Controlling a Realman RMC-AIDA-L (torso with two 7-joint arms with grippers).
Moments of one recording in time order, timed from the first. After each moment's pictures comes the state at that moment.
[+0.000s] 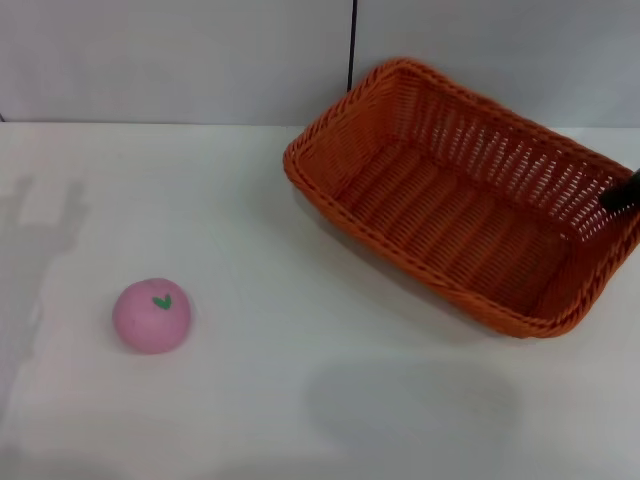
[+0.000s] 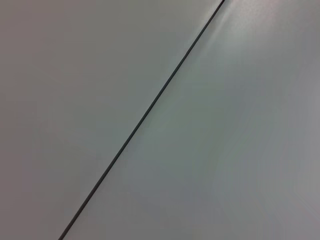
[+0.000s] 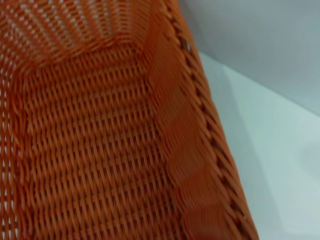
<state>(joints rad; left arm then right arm) -0.31 -2.07 -2.73 0.08 0.97 -1.85 2.36 0.80 1.96 -0.82 -0.95 -2.77 -1.54 2.23</state>
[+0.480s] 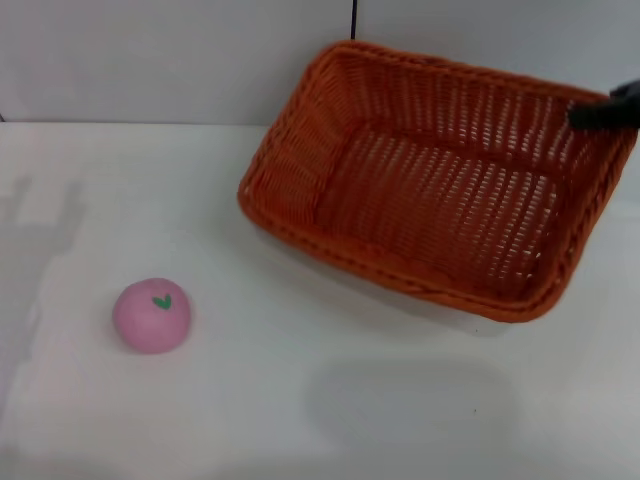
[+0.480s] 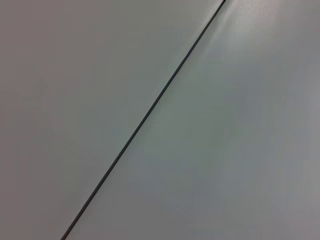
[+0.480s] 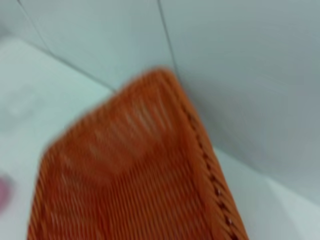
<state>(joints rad) -0.31 -2.07 -2.73 0.08 0.97 -1.85 2.36 0.68 1.94 -0.79 -1.19 -2.34 -1.66 2.22</state>
